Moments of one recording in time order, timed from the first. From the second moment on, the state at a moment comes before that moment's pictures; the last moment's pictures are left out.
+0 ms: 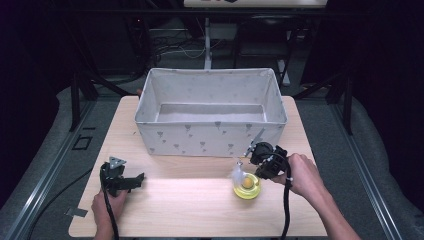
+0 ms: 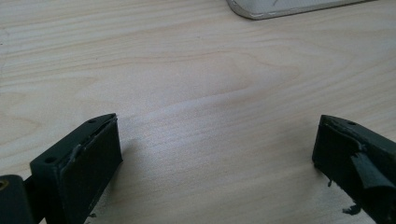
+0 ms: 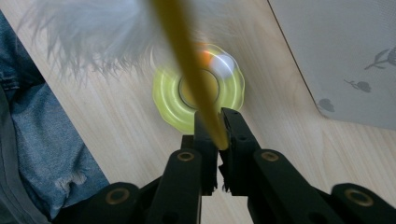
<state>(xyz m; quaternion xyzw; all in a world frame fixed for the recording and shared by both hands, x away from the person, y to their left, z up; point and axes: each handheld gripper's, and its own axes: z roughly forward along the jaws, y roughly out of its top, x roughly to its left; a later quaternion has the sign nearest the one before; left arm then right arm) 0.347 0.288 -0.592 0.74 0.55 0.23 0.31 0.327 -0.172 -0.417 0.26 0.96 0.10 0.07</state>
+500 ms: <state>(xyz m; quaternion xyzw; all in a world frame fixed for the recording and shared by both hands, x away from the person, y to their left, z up) 0.347 0.288 -0.592 0.74 0.55 0.23 0.31 0.337 -0.162 -0.410 0.26 0.96 0.09 0.07</state>
